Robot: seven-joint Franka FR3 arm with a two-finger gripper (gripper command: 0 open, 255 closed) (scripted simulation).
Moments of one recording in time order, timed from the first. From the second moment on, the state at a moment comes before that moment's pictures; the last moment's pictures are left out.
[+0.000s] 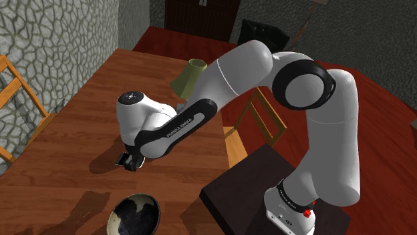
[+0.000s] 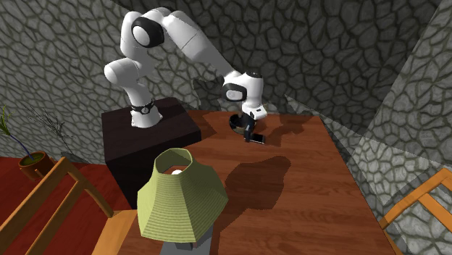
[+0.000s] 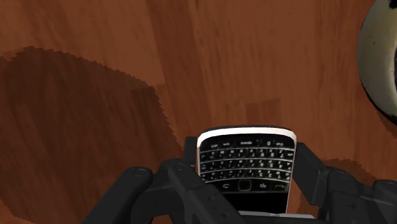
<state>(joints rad) 0.44 0.62 0.30 -1.85 -0.25 2.44 0.18</state>
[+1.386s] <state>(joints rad) 0.52 0.37 0.40 -2.09 -0.20 2.43 0.35</state>
